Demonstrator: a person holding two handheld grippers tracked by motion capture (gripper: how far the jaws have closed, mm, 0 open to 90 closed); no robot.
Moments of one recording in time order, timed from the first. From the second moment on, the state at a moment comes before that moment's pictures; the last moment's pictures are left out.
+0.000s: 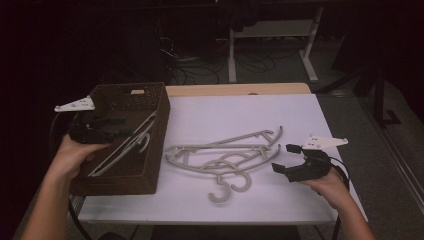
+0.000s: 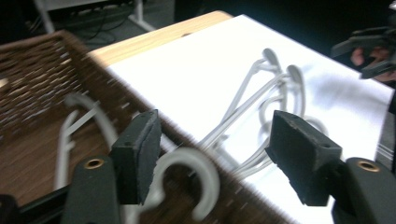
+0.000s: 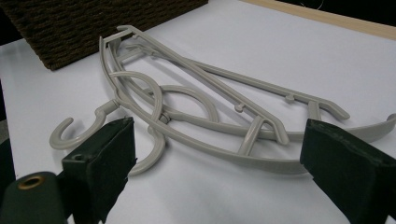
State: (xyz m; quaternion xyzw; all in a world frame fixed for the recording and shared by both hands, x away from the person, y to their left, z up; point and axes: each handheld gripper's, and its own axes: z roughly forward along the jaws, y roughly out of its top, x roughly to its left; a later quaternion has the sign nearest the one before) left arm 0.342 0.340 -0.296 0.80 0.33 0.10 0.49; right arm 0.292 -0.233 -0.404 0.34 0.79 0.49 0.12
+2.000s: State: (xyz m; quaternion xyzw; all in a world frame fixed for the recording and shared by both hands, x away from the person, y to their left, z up) left arm 0.327 0.139 -0.379 0.85 0.21 0.03 0.49; right arm 0.354 -0.206 -0.446 0.37 0.84 0.37 0.12
